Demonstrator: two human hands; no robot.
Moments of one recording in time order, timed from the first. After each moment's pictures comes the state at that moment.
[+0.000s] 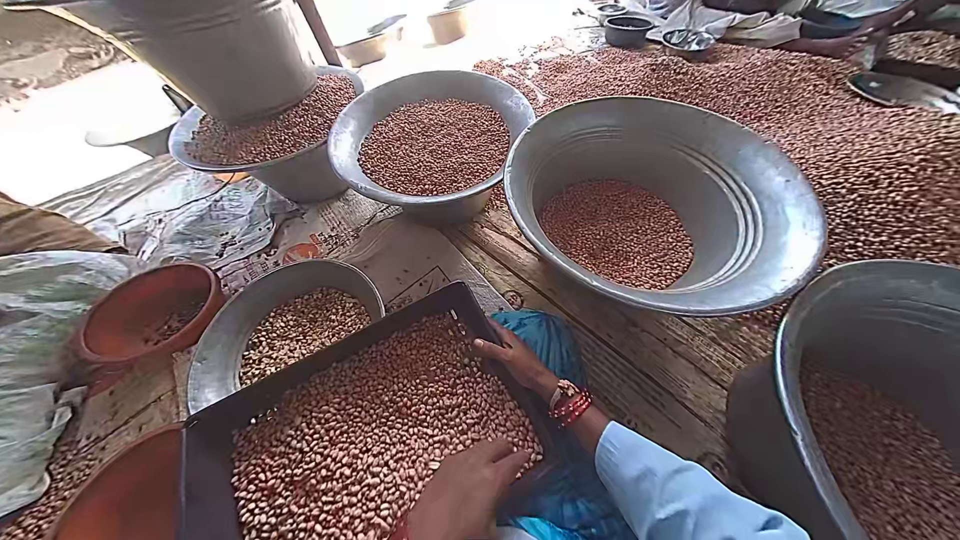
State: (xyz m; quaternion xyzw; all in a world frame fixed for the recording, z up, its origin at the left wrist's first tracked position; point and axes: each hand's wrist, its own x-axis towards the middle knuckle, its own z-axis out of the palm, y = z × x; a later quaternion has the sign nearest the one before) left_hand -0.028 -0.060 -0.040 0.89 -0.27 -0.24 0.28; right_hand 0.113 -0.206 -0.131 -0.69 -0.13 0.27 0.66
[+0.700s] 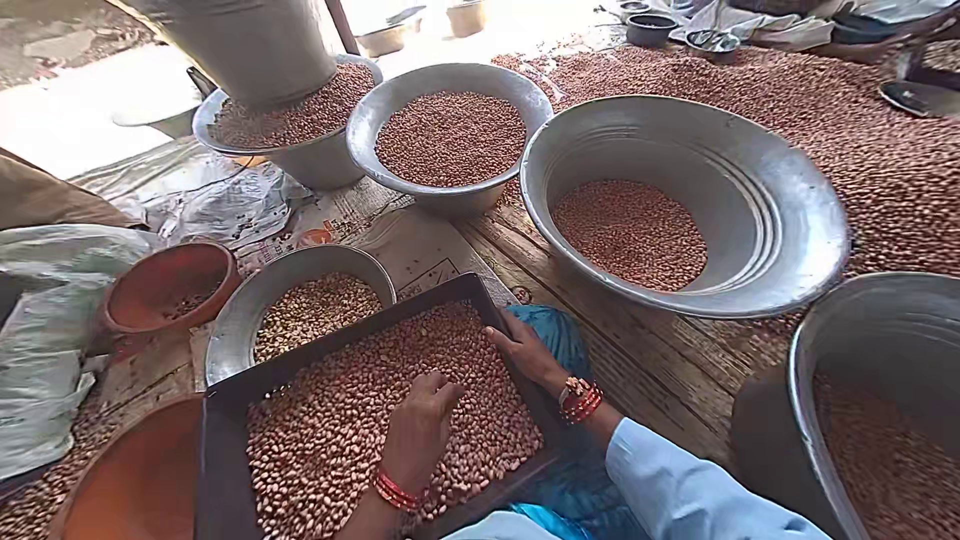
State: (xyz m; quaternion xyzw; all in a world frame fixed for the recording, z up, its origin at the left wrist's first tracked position) left_hand -0.010 -0.010 -0.104 0.97 -0.11 0.12 0.18; right_hand 0.108 -0.207 -0.117 -0.78 -0.13 0.21 0.58
